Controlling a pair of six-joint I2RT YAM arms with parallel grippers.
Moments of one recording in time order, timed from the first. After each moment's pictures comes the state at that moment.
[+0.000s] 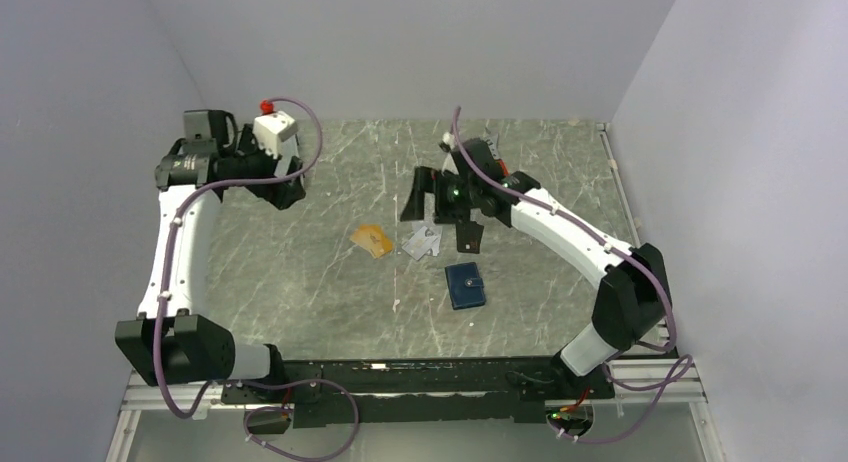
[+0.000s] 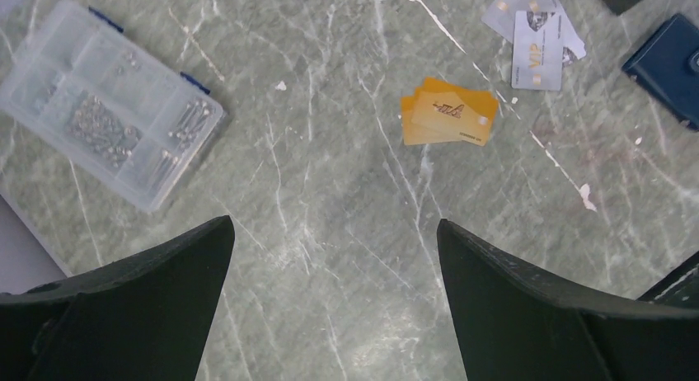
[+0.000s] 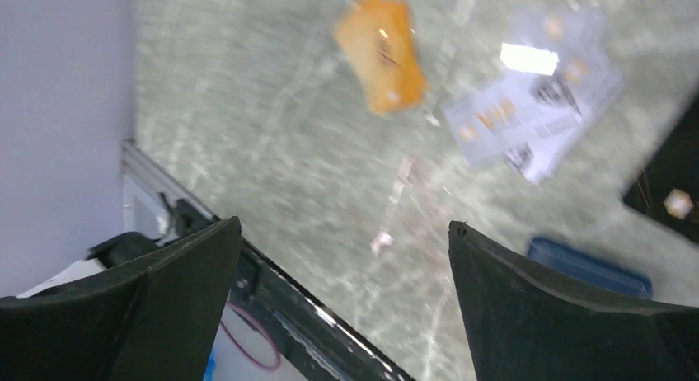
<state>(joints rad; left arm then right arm) 0.05 1.36 1.48 -0.94 0.53 0.58 0.61 1.56 1.24 -0.49 -0.29 0.63</state>
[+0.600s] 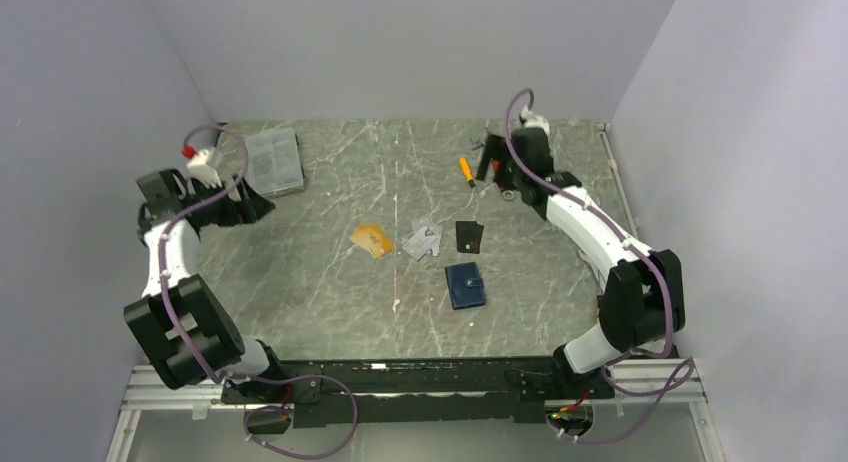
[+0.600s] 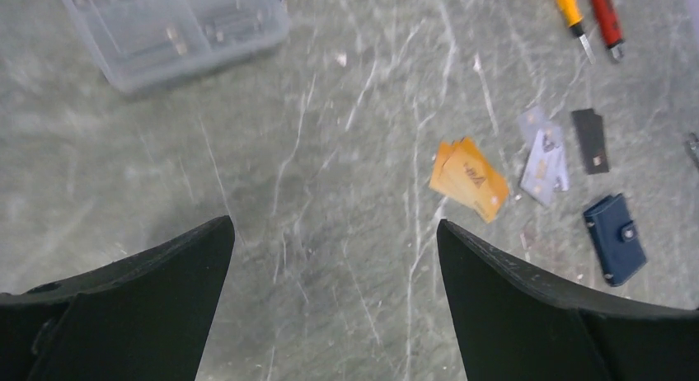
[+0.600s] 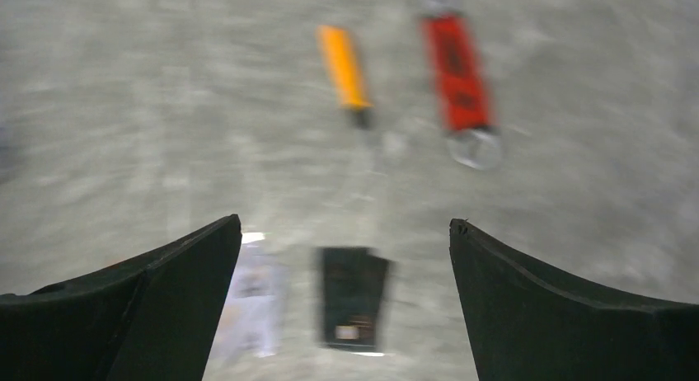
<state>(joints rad) 0.52 1.38 1.07 -0.46 0.87 0.18 0.35 1.55 1.31 -0.30 0.04 0.45</state>
